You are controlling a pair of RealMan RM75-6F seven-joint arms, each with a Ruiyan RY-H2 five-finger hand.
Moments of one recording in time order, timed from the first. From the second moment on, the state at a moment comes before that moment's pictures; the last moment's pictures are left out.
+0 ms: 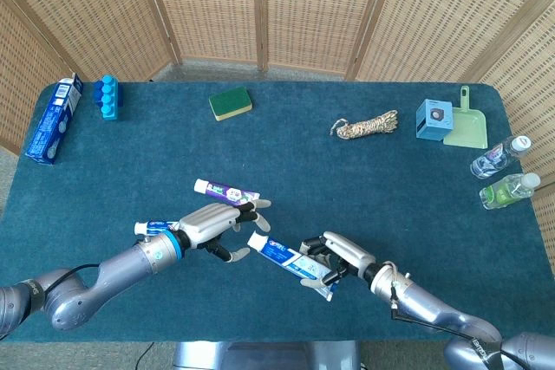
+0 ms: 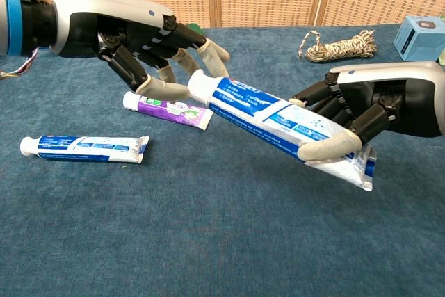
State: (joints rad) left arm -0.92 -1.14 -0.20 -1.92 1.17 0.54 -0.26; right arm 0.68 -1.20 0.09 -1.88 -1.41 0.69 0.73
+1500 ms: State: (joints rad) left arm -0.92 -1.15 -0.18 -1.93 1.15 0.58 -0.26; right arm 0.70 -1.20 0.06 -1.88 -1.46 0.71 0.80
